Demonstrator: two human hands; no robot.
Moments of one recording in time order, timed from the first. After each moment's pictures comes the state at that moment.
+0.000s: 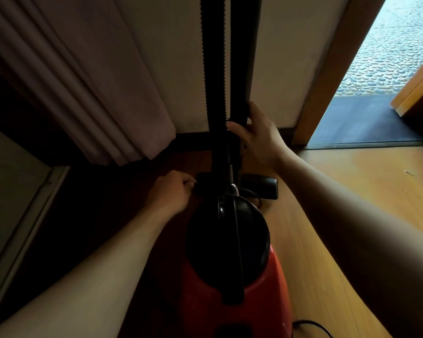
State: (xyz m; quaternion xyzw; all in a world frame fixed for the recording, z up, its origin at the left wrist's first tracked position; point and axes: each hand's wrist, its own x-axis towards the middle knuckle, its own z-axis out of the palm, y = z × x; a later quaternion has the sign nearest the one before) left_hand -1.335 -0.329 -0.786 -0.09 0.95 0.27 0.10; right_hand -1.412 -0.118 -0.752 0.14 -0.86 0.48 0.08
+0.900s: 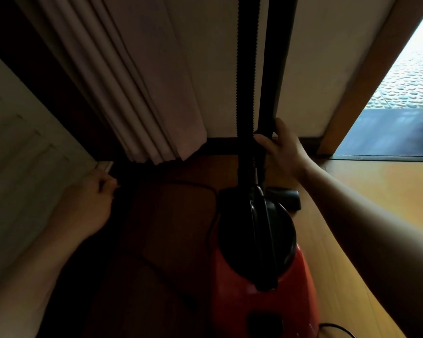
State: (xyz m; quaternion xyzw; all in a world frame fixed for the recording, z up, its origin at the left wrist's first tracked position) left_hand -1.238 -0.479 -0.705 -0.23 0.94 0.24 -0.06; right_hand -1.395 -0.134 -0.752 0.11 -0.86 0.50 0.04
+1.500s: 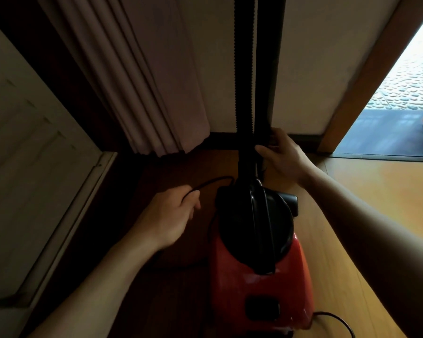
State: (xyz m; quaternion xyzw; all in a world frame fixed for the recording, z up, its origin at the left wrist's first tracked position) left_hand -1.216 -0.376 -0.717 -0.07 0.91 0.40 0.08; right_hand -1.372 -0.133 -0.759 0.08 -0.88 0.46 -0.04
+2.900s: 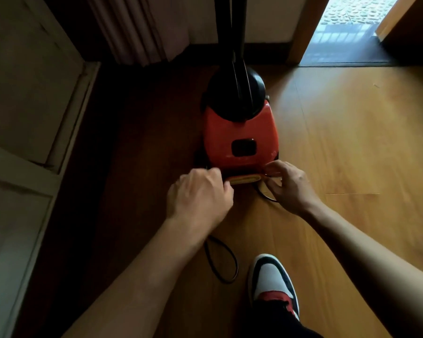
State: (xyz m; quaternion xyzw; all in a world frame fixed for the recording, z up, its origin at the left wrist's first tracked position) left_hand -0.985 -0.301 -0.721 0.01 0.99 0.10 0.13; right_hand -1.020 -0.089 -0.813 0.05 -0.94 0.31 -0.08
